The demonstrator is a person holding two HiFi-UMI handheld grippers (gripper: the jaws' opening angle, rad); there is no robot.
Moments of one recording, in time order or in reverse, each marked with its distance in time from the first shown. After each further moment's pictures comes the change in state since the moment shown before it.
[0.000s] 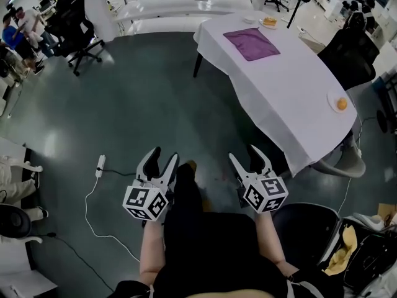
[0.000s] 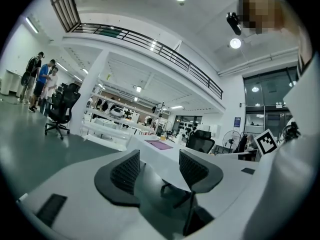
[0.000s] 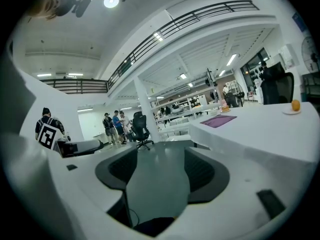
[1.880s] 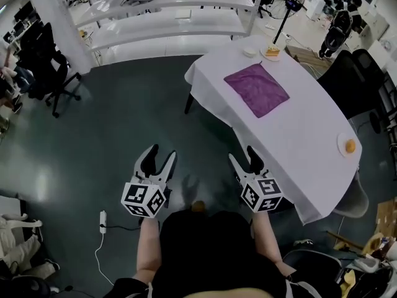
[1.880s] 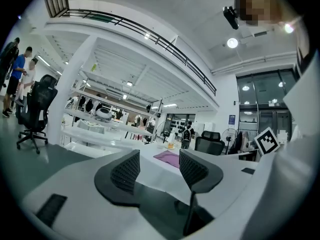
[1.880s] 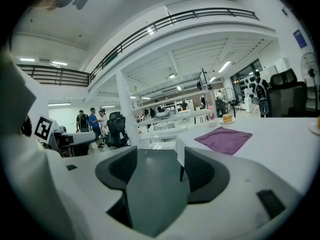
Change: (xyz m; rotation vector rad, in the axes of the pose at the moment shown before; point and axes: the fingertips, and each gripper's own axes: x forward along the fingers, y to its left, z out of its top) left arm 0.351 0.200 0.120 0.058 0.027 -0.143; right arm 0.339 -0.123 0.133 -0.023 -0.024 -0.191
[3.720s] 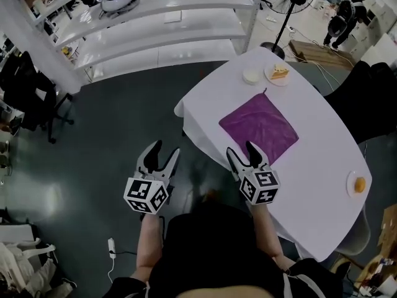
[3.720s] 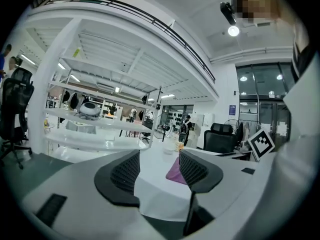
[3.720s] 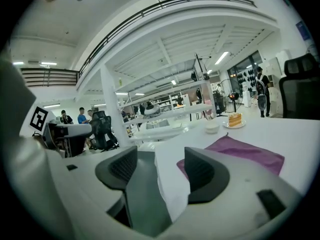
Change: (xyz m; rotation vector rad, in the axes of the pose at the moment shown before) left arm 0.336 0.080 0.048 0.068 0.101 -0.049; right arm 0.277 -0.186 0.086 0.045 0.059 -0.031
